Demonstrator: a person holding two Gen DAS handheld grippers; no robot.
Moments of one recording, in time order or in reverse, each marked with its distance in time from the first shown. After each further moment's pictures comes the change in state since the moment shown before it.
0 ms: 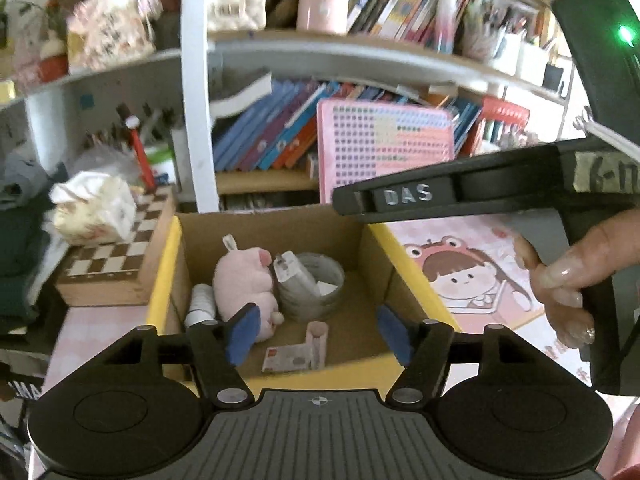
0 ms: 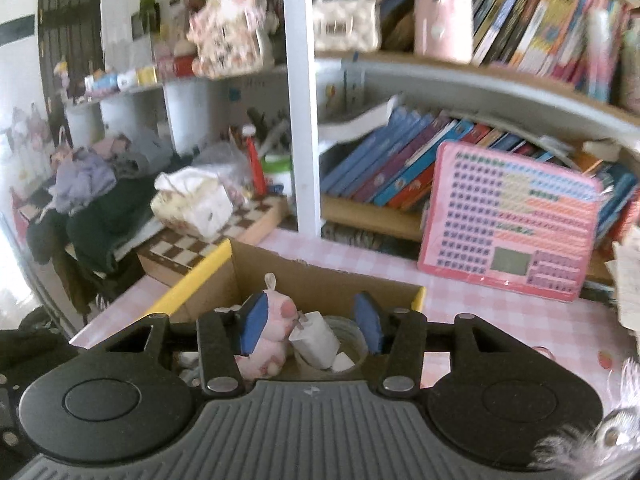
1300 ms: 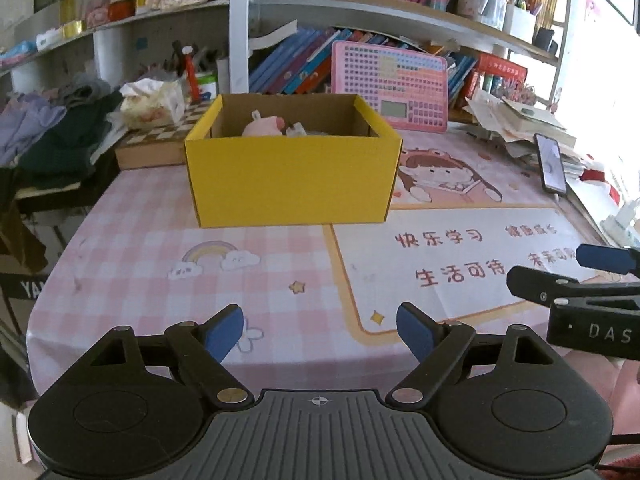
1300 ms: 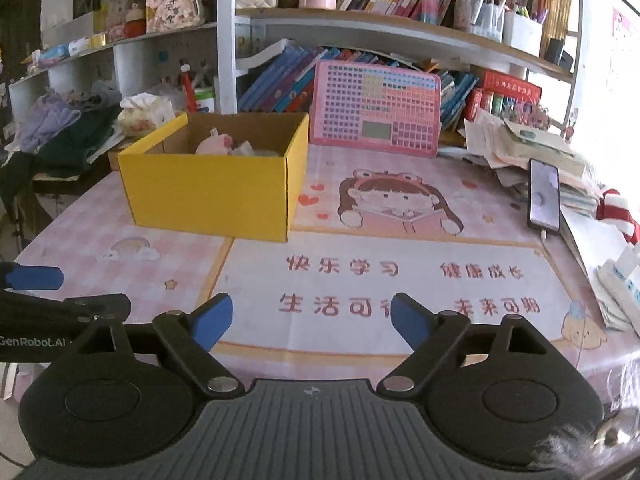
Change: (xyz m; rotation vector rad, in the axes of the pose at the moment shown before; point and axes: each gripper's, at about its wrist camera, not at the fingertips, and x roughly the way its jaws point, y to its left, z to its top) left arm -0.110 -0.048 -0.147 -0.084 0.111 0.078; right arm -0.195 0.052 -0.207 0.119 0.082 -0.293
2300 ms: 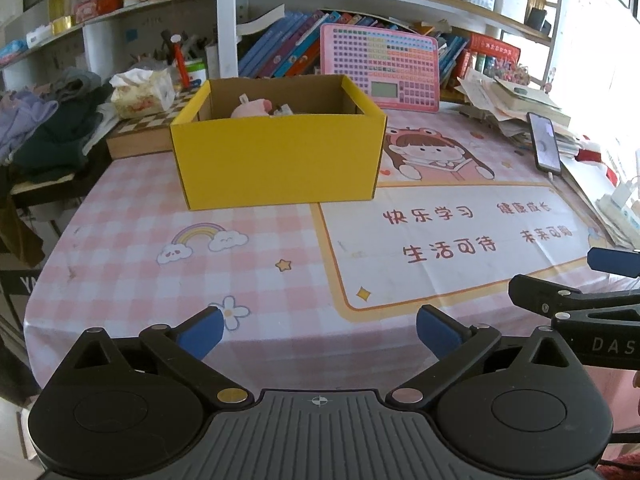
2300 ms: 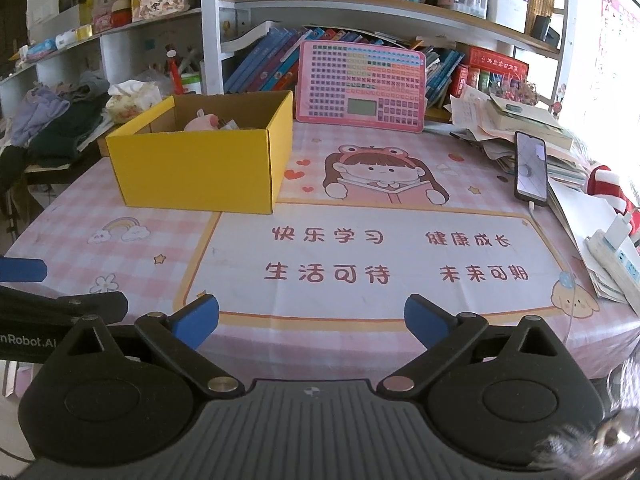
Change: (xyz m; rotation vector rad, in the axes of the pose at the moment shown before) left arm 0.000 -0.015 -0.006 0.026 0.047 0.002; right arm -0.007 -0.012 -0.015 0.031 0.047 -0.020
